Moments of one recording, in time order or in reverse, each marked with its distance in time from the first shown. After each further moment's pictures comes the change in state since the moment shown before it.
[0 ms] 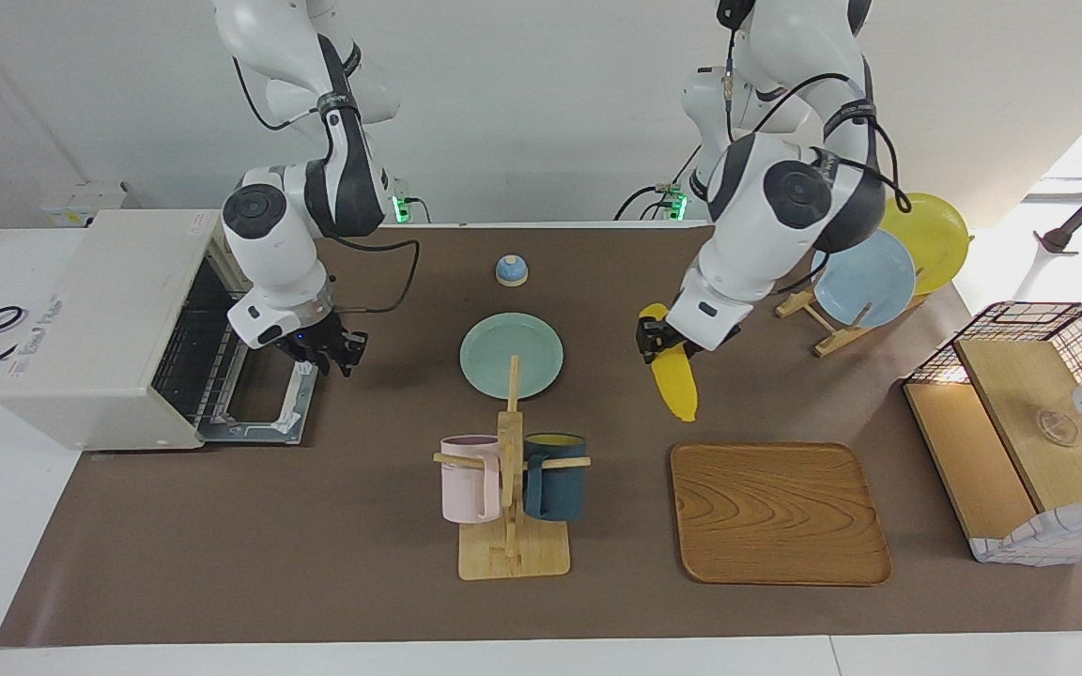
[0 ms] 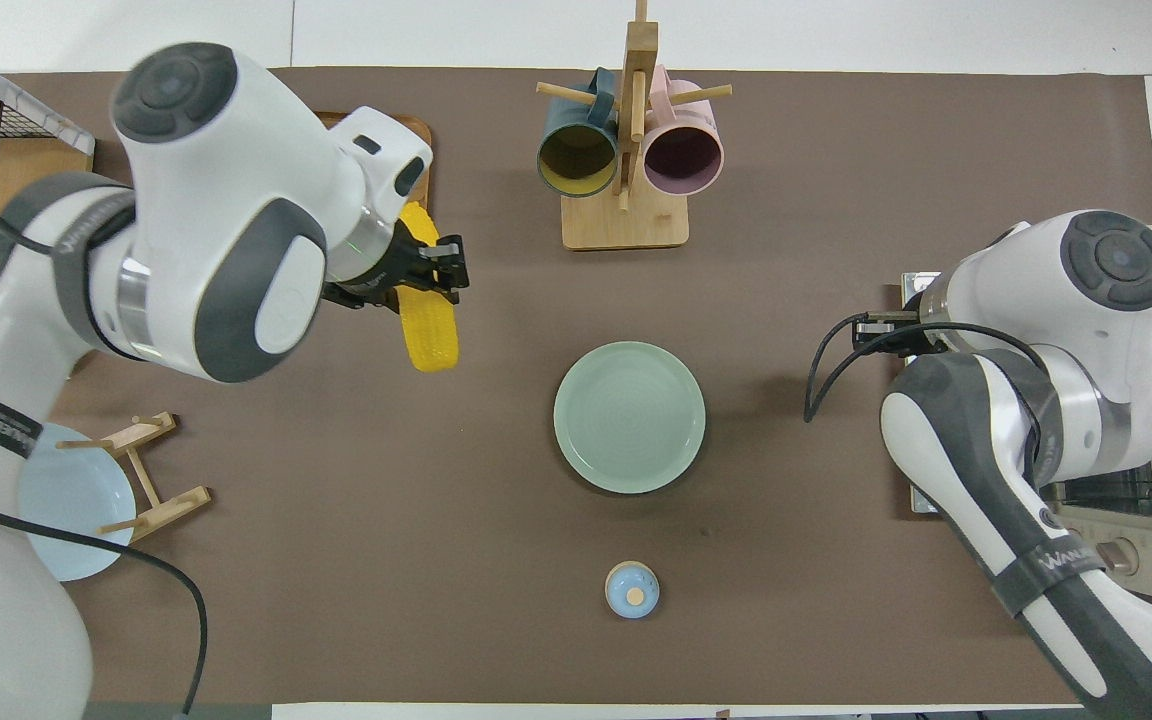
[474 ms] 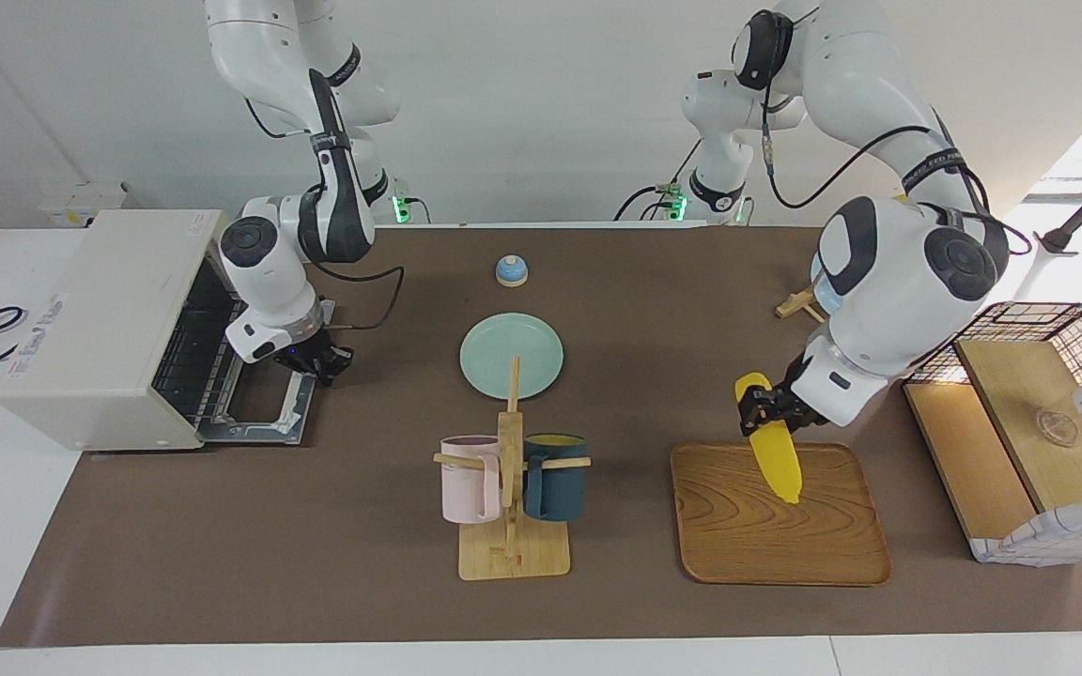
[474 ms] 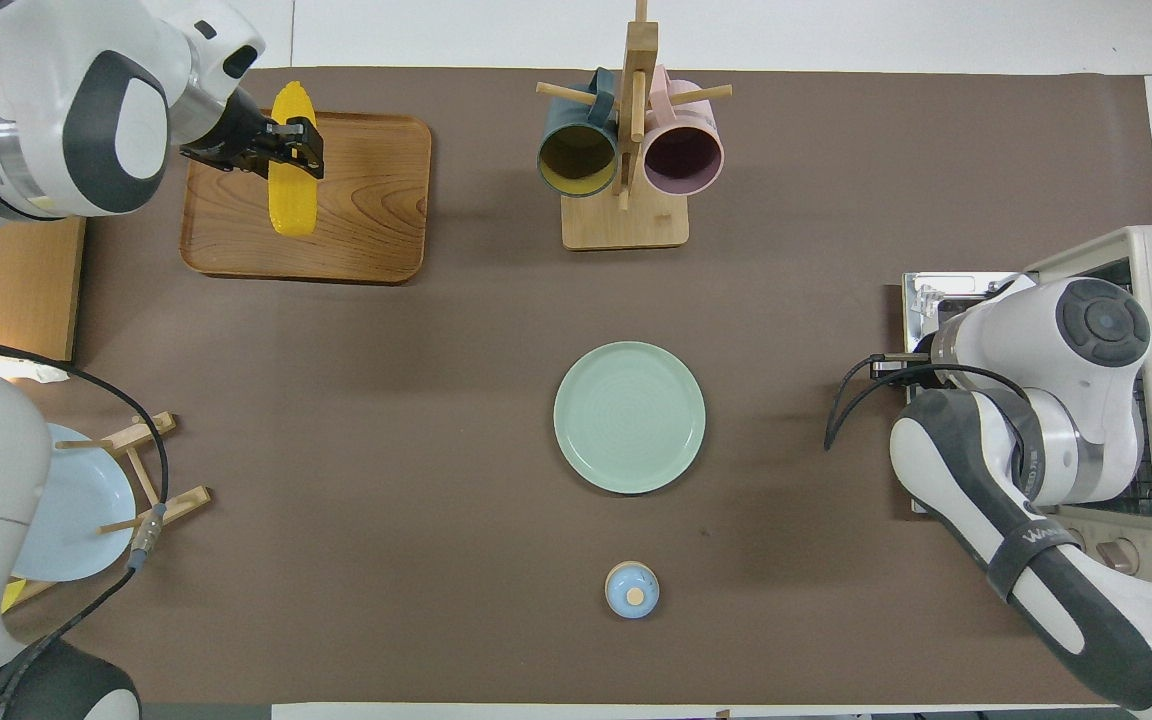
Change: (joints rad) left arm 0.226 0.203 0.006 0.341 0.025 -0.135 0.291; right arm -0.042 0.064 0.003 -0.155 0.000 0.245 -0.027
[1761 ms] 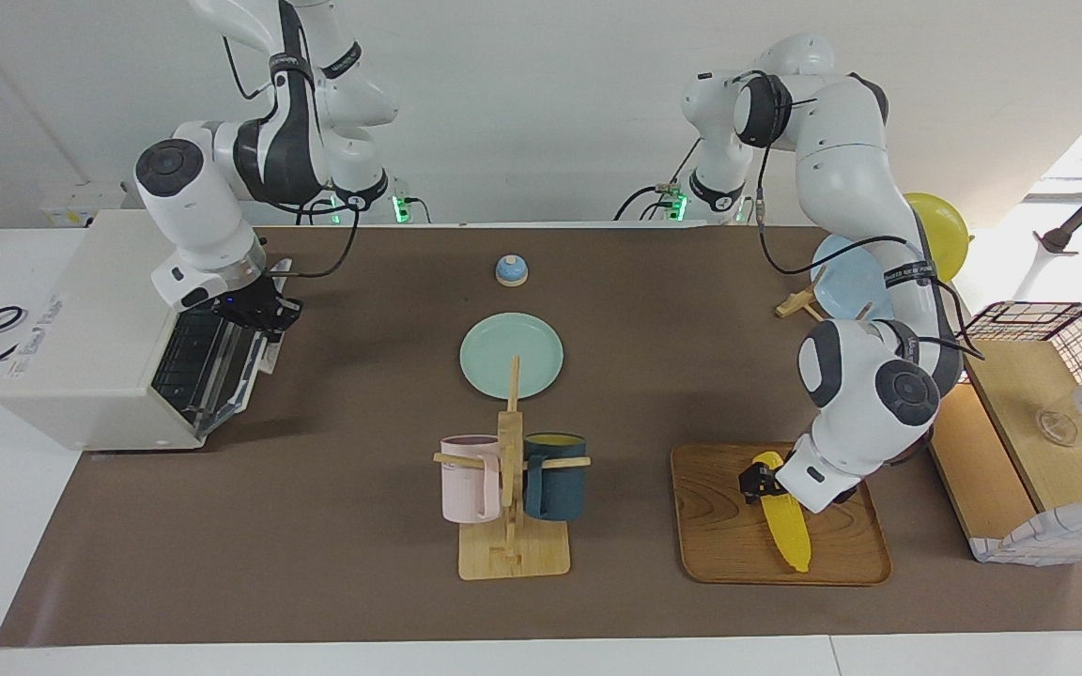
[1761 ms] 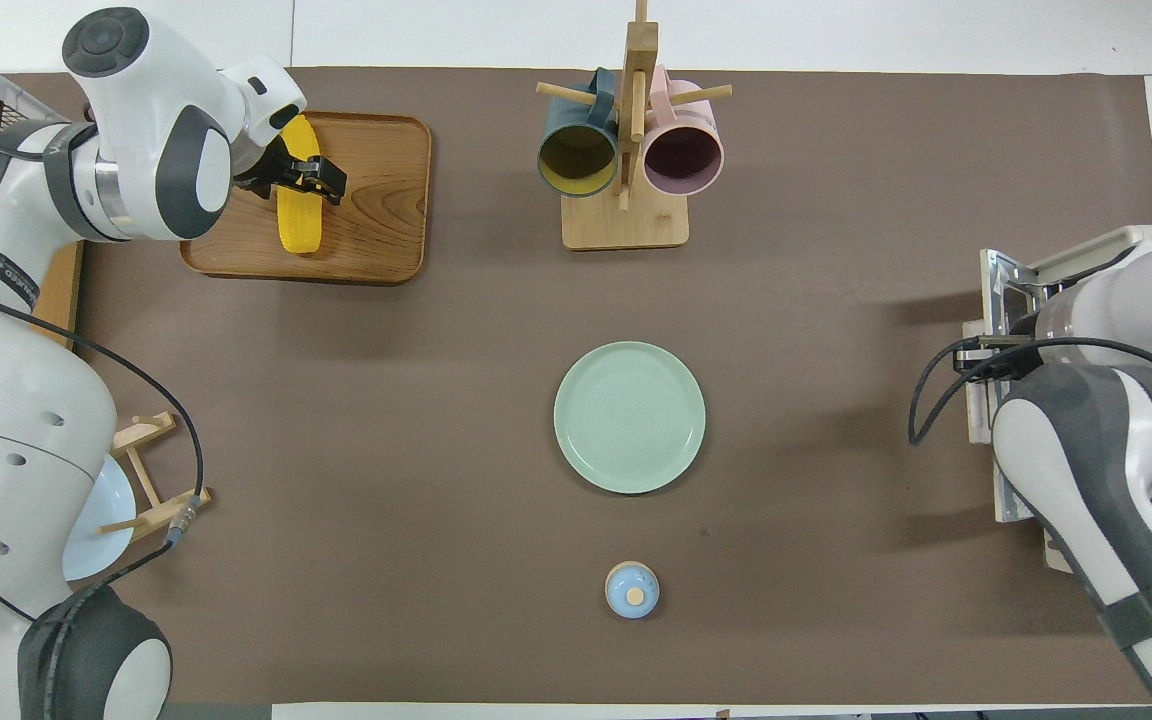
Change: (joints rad) left arm 0.070 0.314 0.010 0.084 0.110 0.254 0.270; right arm -0.084 -0.148 -0.005 0.097 -0.030 -0.303 -0.092
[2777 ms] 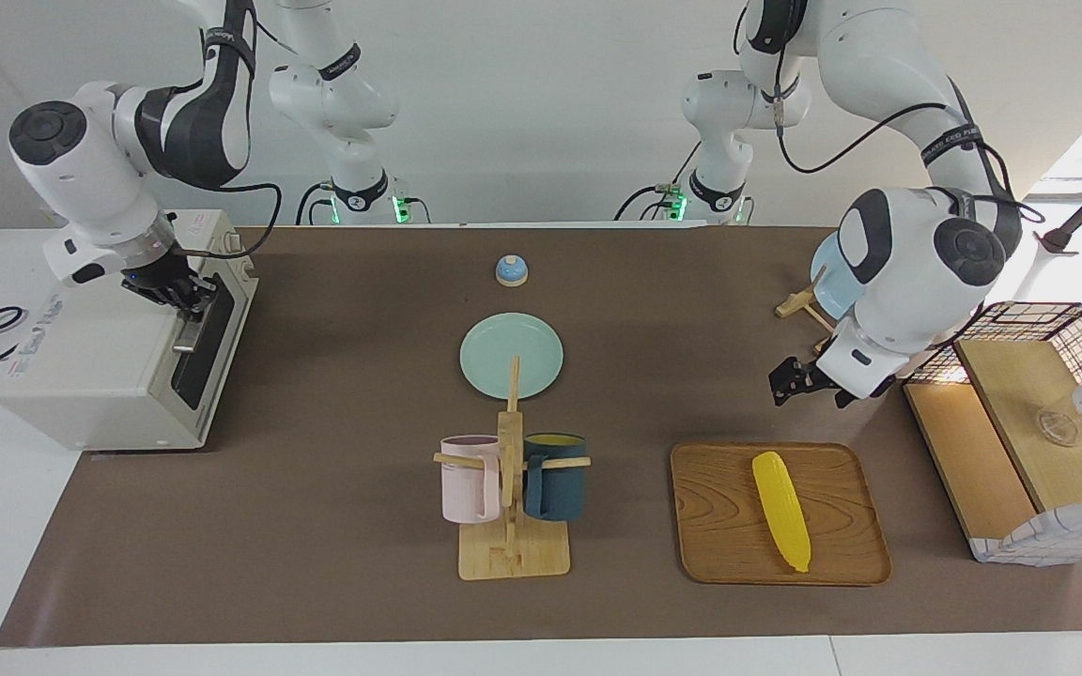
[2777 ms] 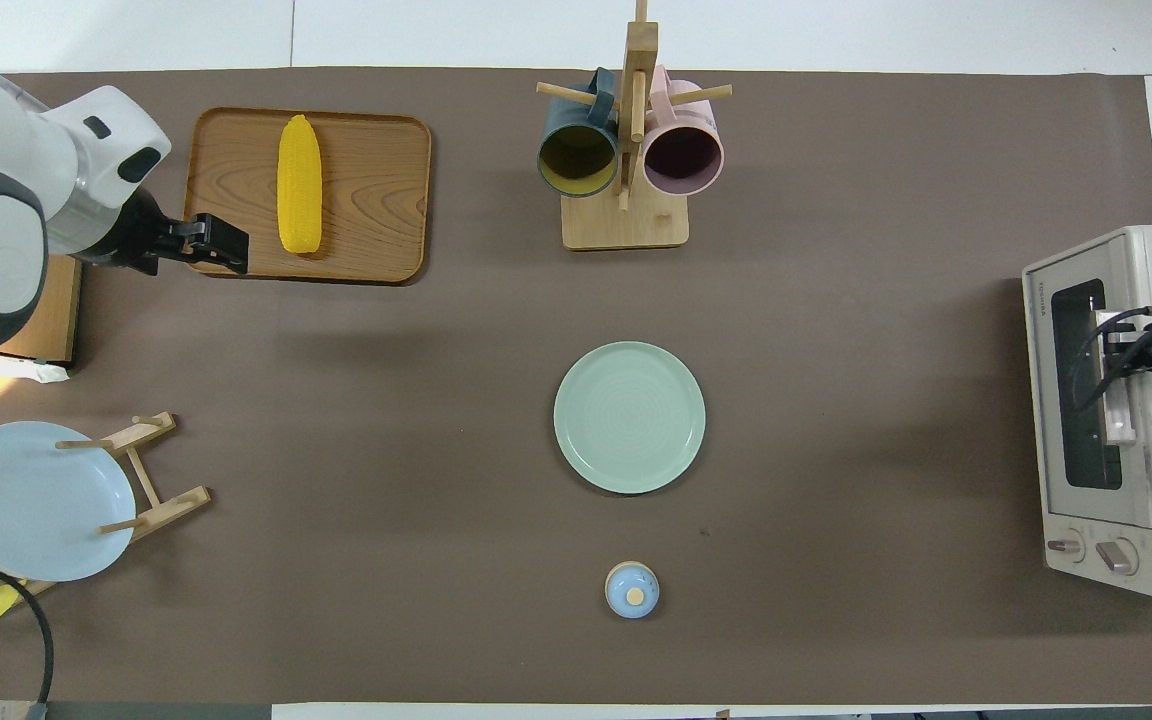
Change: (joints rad) left arm 0.008 -0.343 0.019 -0.261 -0.011 -0.155 -0.039; right arm -0.148 0.000 -0.027 0.190 -0.064 -0.222 -0.110
